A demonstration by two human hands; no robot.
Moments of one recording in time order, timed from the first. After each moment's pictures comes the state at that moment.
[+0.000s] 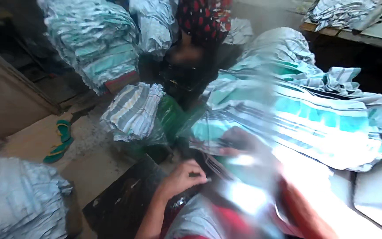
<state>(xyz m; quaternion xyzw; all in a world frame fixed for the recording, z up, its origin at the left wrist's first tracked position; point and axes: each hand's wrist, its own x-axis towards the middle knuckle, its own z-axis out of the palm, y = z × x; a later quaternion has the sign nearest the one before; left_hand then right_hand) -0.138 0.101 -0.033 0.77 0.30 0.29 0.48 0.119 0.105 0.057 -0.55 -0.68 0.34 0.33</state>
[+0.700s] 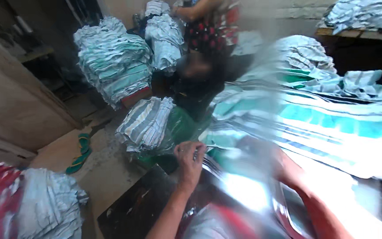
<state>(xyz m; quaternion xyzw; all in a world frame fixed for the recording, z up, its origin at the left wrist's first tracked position) -0.094 0.129 -0.006 0.68 0.45 0.56 0.16 0.142 0.102 0.059 -0.54 -0.77 0.19 0.28</state>
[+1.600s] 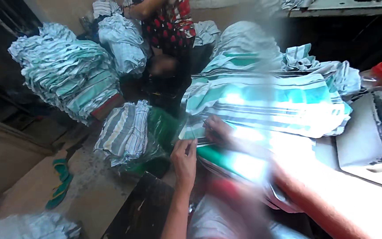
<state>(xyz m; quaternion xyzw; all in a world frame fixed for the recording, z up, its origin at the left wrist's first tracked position) -0.069 0.136 -0.006 0.68 0.46 0.52 0.24 0.112 0.127 0.042 -0.47 -0.62 0.45 0.44</state>
